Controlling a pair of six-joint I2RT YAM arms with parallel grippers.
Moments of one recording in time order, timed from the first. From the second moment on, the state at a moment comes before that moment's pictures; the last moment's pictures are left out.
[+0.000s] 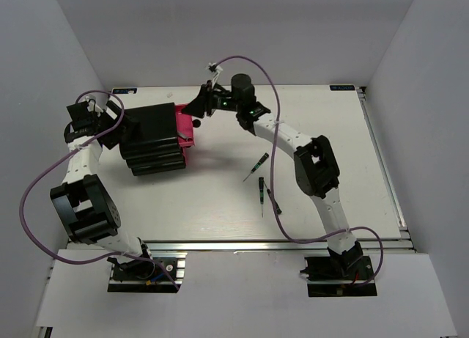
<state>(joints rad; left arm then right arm) 0.37 1.58 1.23 -0.35 0.40 -0.49 0.68 2.31 2.00 0.34 -0.76 0.57</state>
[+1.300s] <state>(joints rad) 0.37 1.63 1.25 -0.31 0.47 -0.48 0.77 2.38 2.15 -0.16 -0.47 0.15</state>
